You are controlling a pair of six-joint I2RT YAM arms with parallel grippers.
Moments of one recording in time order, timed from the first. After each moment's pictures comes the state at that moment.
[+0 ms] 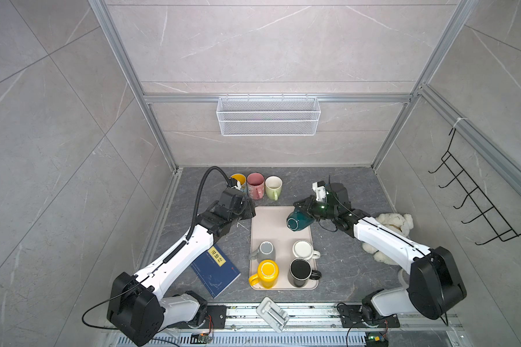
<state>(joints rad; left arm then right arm) -0.56 1.27 1.04 -0.42 -0.12 -0.54 0.47 1.42 1.01 -0.13 -0.38 0.85</state>
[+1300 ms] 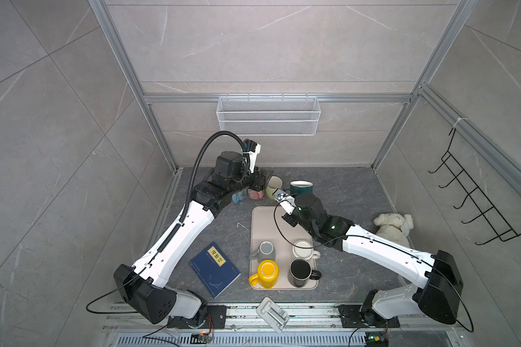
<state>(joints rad) -0.56 1.43 1.56 -0.52 0.19 -0.17 0.86 1.41 1.11 -0.12 0.38 -0.45</state>
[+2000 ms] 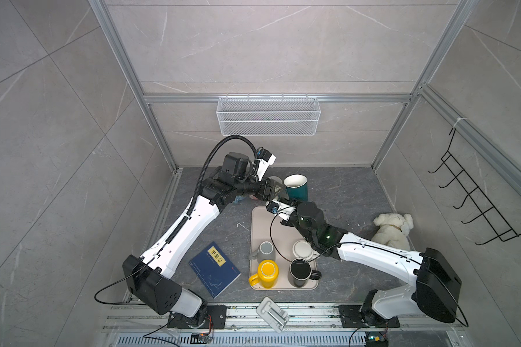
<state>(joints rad) -0.56 1.49 1.59 -0.65 0.52 -0.10 0.88 1.43 0.94 0.28 0.43 -0.81</state>
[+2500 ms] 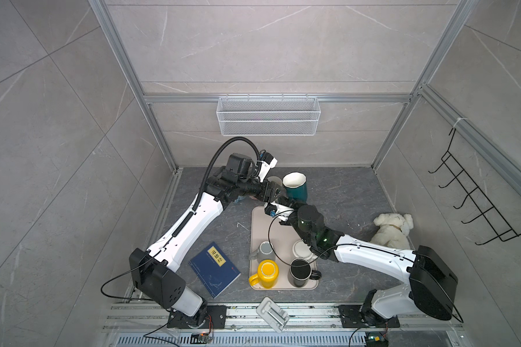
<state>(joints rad) -0.55 1.54 1.60 -0.69 0.54 -0.09 0.89 1.45 0.89 0.42 0.45 -0.91</state>
